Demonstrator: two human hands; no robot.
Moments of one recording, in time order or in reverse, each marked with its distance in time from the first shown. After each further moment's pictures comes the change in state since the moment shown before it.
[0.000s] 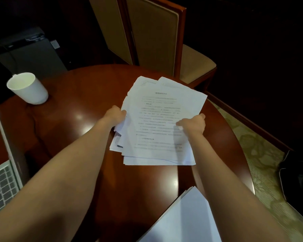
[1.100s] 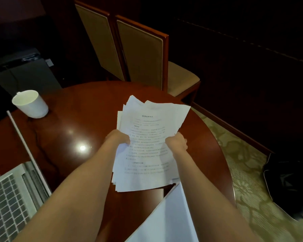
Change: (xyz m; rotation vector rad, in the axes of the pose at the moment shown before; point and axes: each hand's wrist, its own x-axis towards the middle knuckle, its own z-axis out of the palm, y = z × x) left_hand -0.068 0.002 0.017 -0.066 -0.106 -0.150; right_hand -0.050 0.020 -0.006 -0.120 -0.129 0.058
